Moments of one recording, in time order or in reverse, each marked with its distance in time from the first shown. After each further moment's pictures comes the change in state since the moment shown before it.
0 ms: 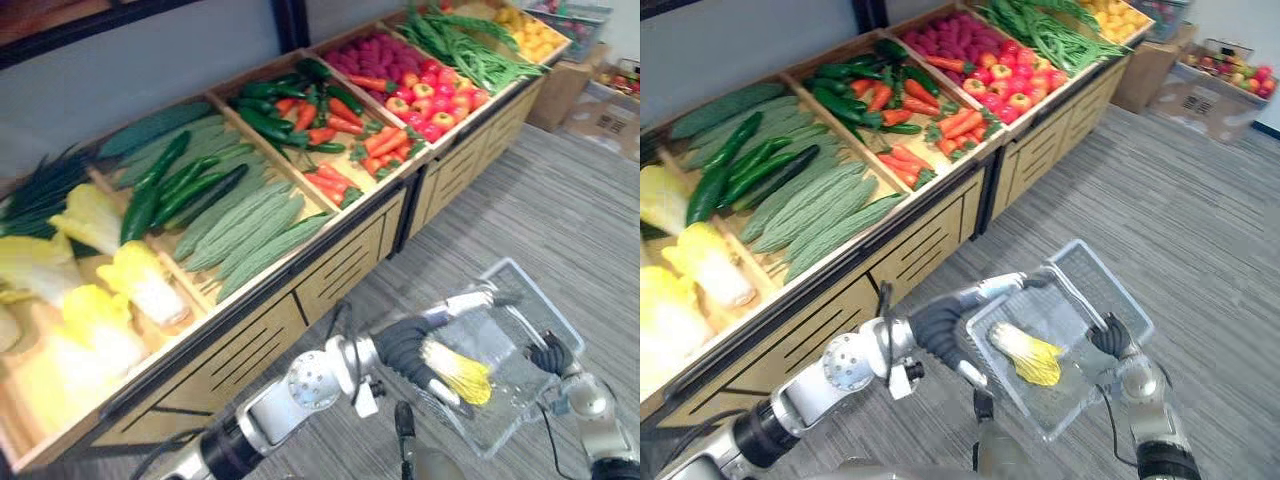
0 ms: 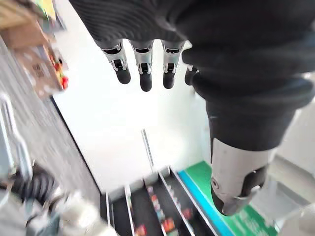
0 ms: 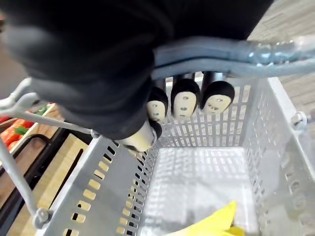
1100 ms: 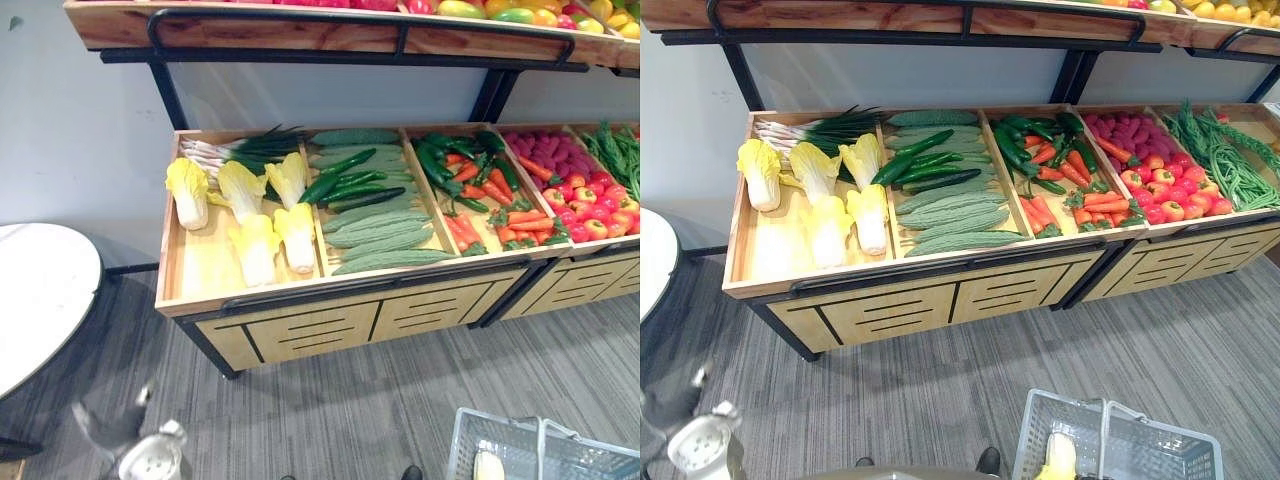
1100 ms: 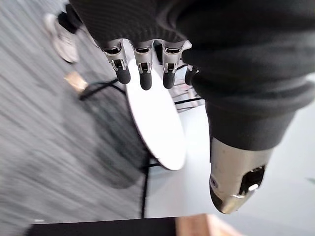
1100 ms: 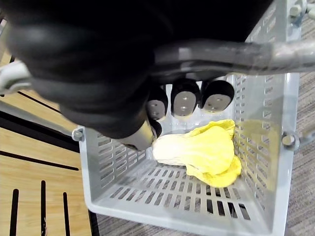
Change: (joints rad) left arm 0.365 -0.354 1.355 0.870 0.148 0.114 0.695; right arm 0.133 0.278 -0.174 0.551 0.291 0.002 -0.192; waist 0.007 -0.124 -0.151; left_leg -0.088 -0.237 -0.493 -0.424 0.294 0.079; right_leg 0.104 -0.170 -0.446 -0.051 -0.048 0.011
